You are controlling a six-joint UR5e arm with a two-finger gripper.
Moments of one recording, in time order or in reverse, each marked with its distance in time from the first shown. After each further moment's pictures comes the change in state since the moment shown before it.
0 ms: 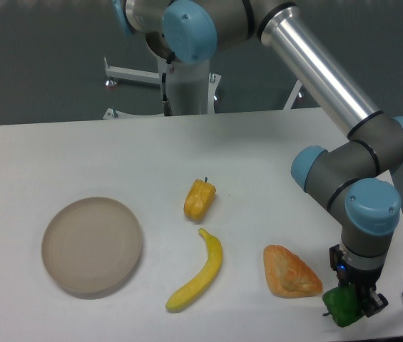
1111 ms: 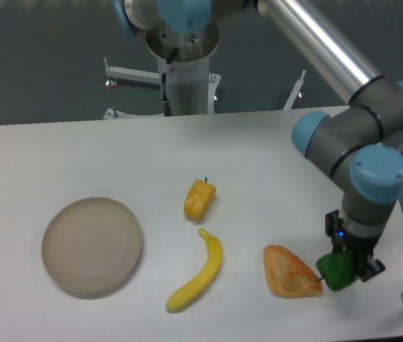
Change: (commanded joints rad) arm 0.083 0.264 -0.322 -0.104 -0.043 0.014
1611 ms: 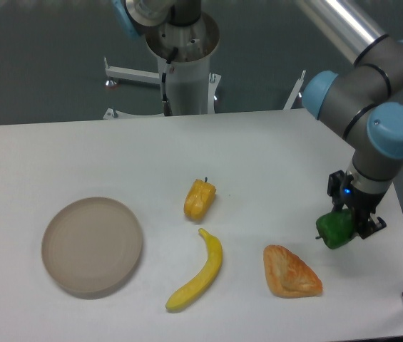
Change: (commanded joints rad) arm 0.051 0.123 -0.221 0.018 -0.002 0.113
